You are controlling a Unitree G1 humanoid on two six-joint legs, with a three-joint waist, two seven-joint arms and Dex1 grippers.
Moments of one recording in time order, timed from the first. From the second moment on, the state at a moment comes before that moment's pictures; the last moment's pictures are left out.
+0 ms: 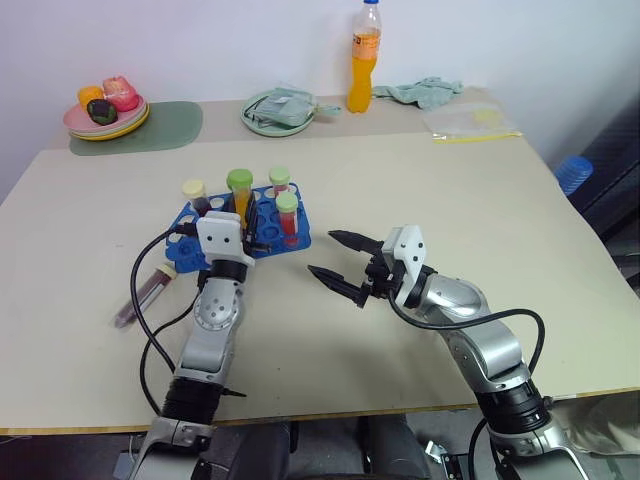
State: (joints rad) left arm -0.29 0.14 -0.05 0.11 -0.07 -0.28 0.07; right arm -0.29 -0.33 0.20 -0.26 0.33 0.29 0.72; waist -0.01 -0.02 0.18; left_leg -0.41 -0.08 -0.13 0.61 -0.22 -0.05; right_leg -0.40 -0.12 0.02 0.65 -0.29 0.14
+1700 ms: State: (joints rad) left arm -0.17 0.43 0.30 -0.50 -0.60 0.23 -0.06; right arm -0.28 -0.36 0.19 -0.27 0.34 0.29 0.76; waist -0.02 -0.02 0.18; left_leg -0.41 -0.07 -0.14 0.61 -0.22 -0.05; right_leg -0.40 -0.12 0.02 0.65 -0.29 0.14
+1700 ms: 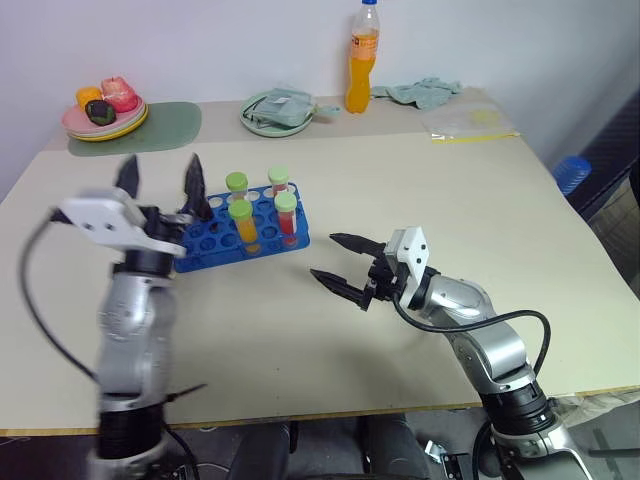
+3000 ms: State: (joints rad) left arm -0.53 1.17 -0.15 0.11 -0.47 1.27 -0.62; right arm -0.29 -0.49 0.22 -0.35 0.36 0.35 0.91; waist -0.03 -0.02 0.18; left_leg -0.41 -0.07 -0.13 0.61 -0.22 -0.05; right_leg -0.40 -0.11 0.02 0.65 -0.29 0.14
